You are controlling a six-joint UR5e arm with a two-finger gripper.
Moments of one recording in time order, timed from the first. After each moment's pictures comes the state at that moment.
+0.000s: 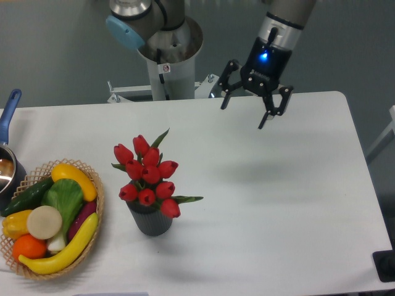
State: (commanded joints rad) arm 2.85 -1.54 -1.89 -1.22 0.78 1.44
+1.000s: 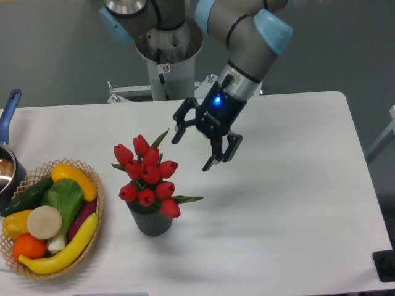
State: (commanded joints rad) arm 2.62 -1.72 -1.89 -0.94 0.74 1.36
